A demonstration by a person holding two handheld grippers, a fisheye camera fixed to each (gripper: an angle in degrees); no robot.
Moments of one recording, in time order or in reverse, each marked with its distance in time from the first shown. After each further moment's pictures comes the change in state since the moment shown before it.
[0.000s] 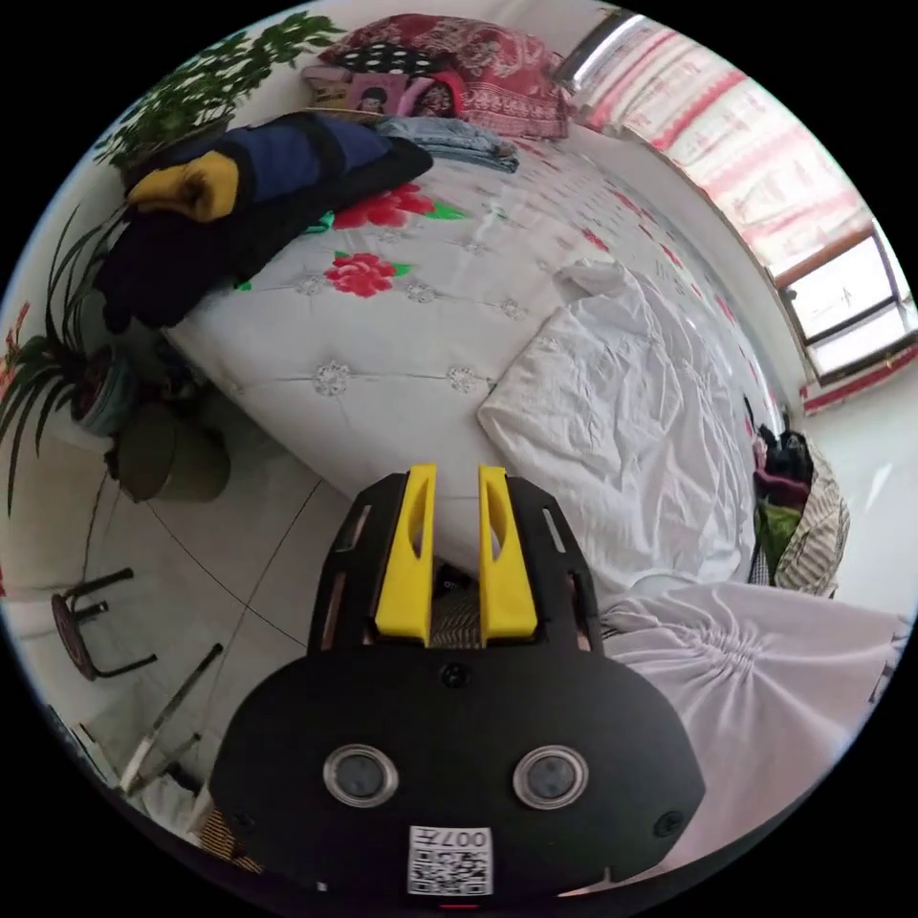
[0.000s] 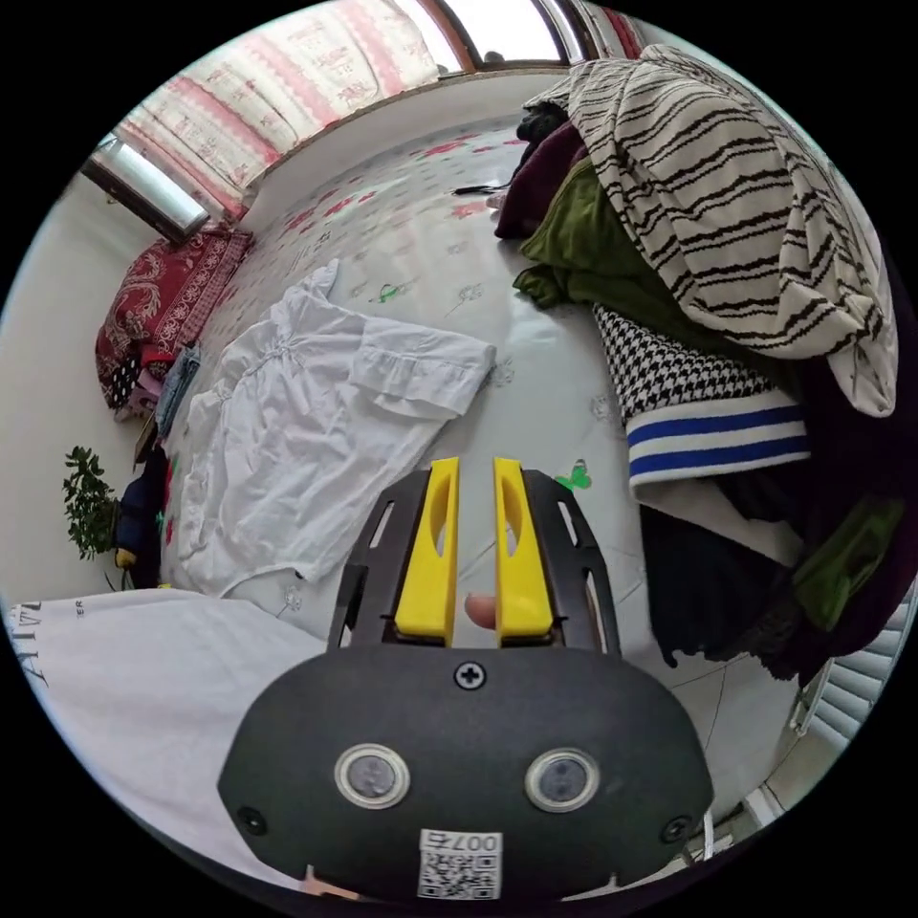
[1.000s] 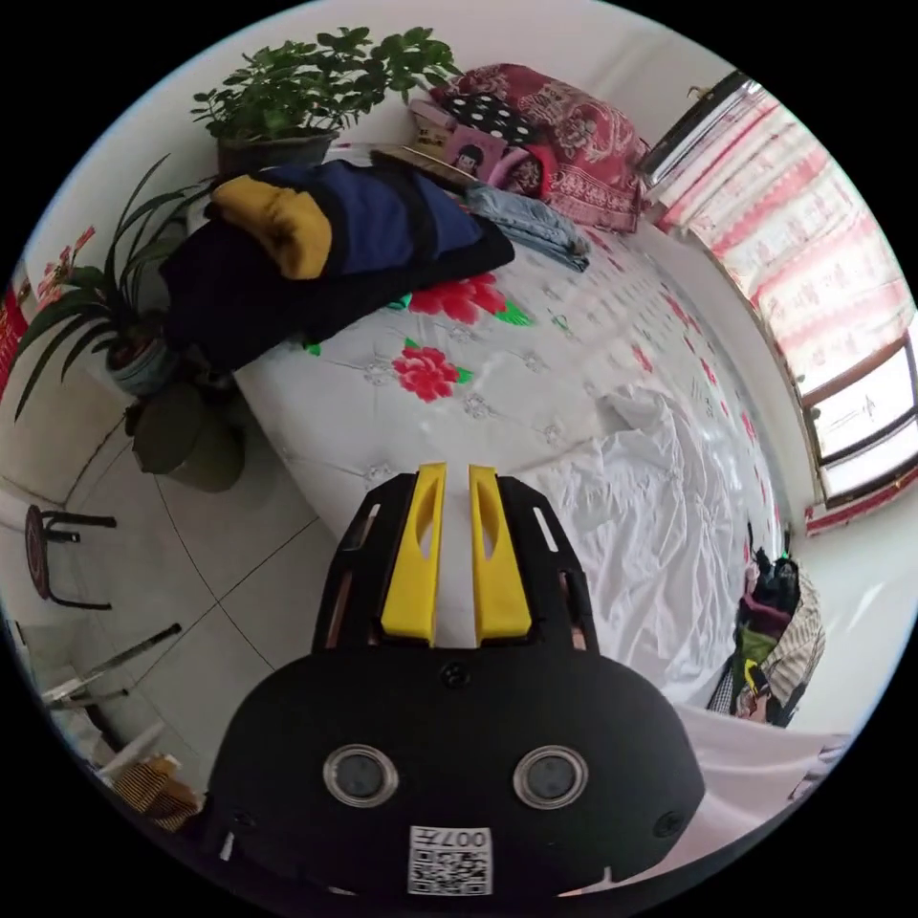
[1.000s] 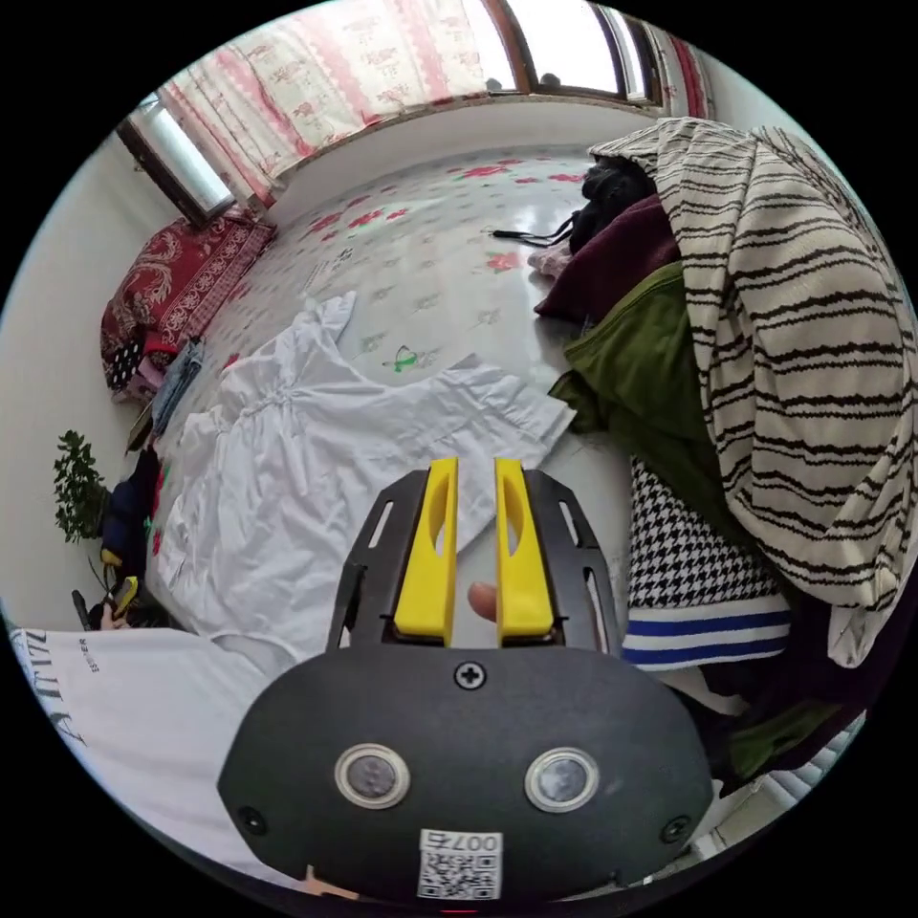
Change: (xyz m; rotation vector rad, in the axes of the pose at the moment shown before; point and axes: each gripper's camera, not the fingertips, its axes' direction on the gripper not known) left arm -0.075 -0.078 -0.010 0.095 0.027 -0.268; right arm 0.000 -0.144 -0.005 0.009 -0.031 -0.109
